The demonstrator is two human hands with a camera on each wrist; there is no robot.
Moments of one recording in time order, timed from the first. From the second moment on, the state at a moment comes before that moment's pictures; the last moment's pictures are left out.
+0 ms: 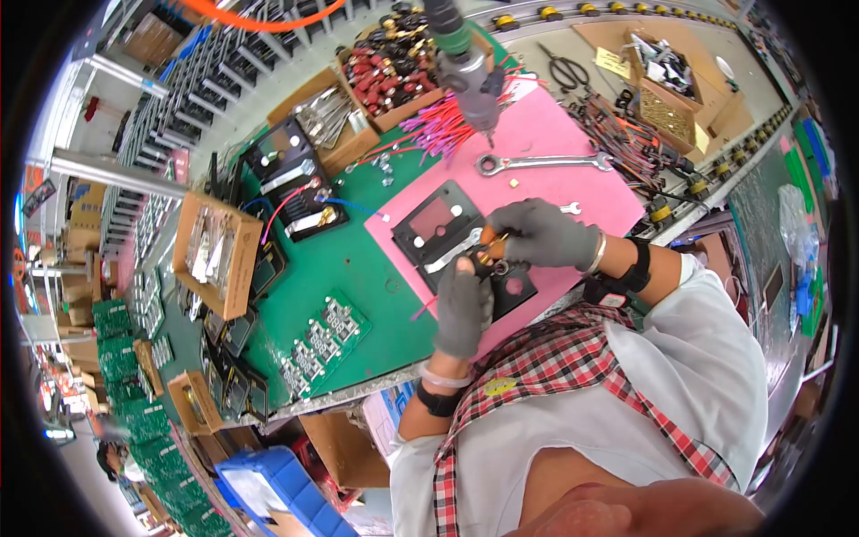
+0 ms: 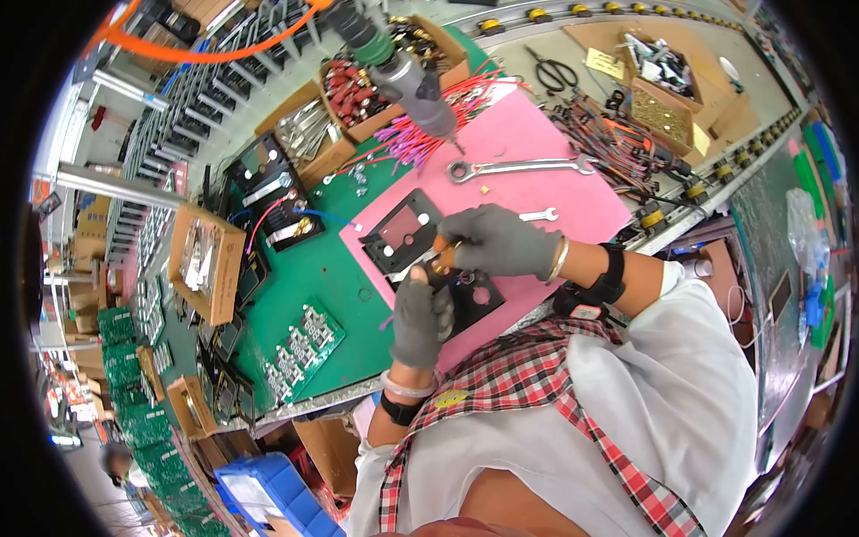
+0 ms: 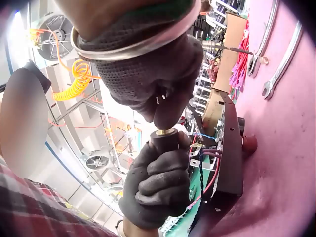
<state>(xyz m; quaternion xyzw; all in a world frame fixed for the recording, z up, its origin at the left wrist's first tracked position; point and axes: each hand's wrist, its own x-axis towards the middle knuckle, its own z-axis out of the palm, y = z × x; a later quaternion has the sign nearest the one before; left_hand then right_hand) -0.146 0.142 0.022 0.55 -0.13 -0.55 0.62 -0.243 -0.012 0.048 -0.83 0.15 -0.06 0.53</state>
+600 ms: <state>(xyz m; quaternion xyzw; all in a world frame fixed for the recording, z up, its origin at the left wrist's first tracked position) -0.143 0.157 0.021 0.50 -0.10 -0.59 0.63 -0.222 -0.063 -0.021 -0.95 0.22 -0.03 0.21</state>
